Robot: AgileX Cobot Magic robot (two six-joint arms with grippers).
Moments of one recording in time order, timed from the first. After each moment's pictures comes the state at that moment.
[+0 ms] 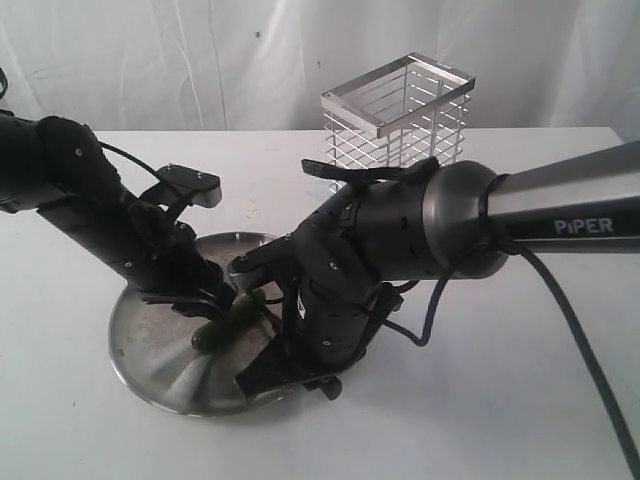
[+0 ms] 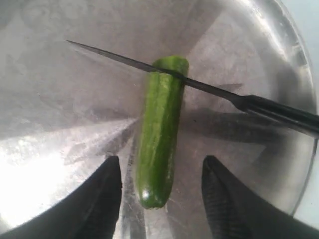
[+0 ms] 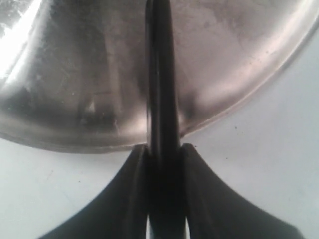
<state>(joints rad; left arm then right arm) -0.32 1.74 -1.05 -0.49 0.62 0.56 0.84 1.89 -1.18 -0.09 0.69 0.26</state>
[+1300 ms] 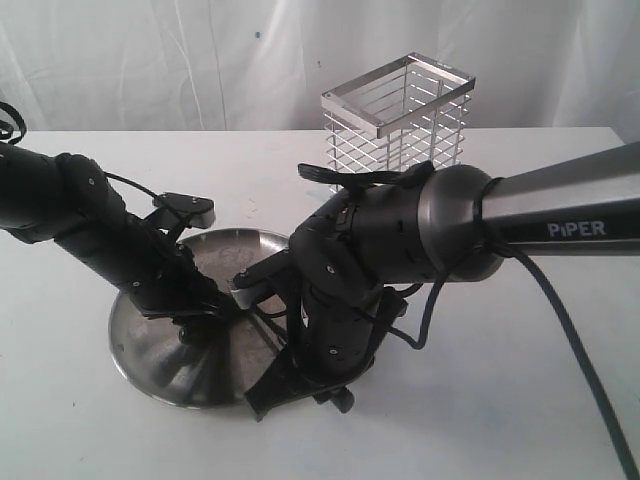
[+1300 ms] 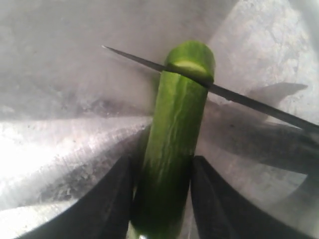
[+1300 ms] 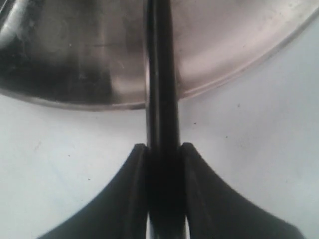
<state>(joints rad) -0.27 1.87 -1.04 -0.62 0.54 0.64 0.85 1.90 -1.18 -0.08 0.75 0.21</state>
